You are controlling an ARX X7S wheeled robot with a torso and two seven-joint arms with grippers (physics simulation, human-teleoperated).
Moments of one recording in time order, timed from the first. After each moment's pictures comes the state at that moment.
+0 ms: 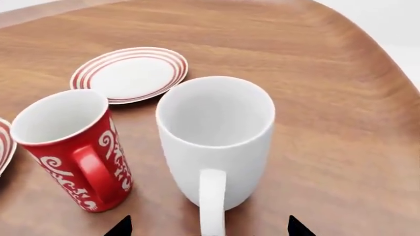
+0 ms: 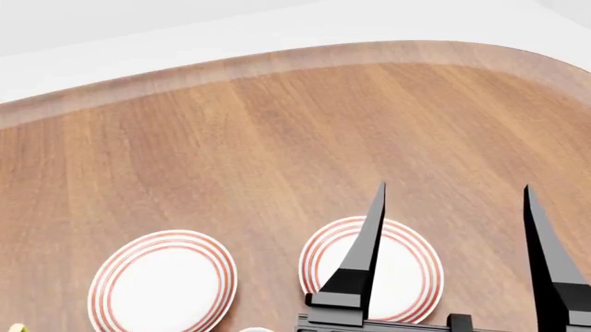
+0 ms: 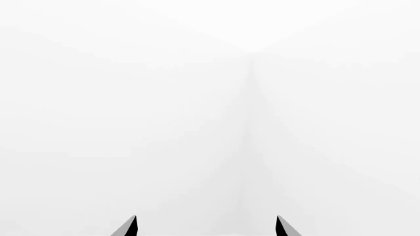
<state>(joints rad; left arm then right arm) 0.19 -0.33 0.64 0.30 -0.08 -0.29 0.08 0.09 0.00 -0.14 -1.05 -0.27 0.64 0.03</state>
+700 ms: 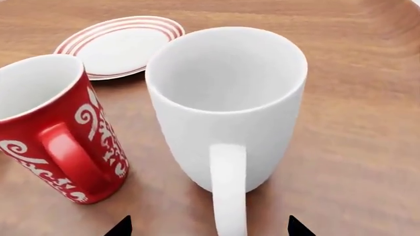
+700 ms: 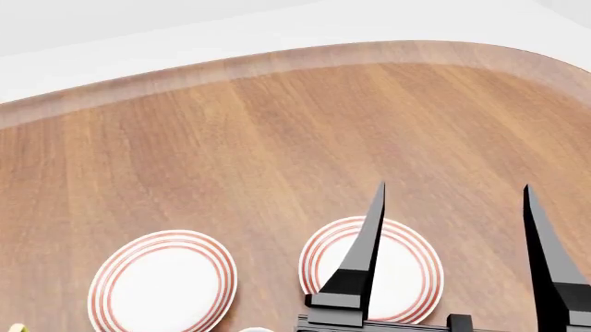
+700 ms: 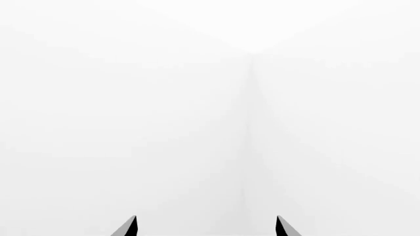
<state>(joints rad) 0.07 -0.28 0.69 0.08 -0.05 -0.27 0.10 0.09 0.00 -0.13 -1.05 -0.27 0.63 0.03</state>
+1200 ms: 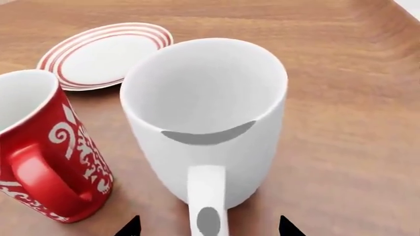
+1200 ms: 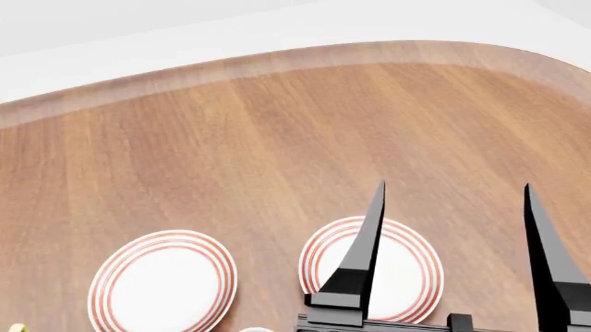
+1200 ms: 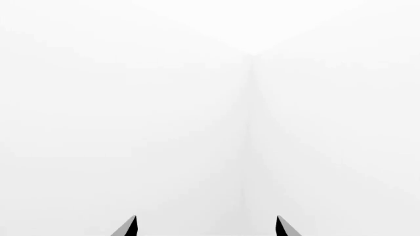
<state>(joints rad) 0.04 -0.25 0.73 0.07 -0.04 -0.28 0.10 0.09 0.00 -0.13 -1.05 -0.27 0.63 0.03</state>
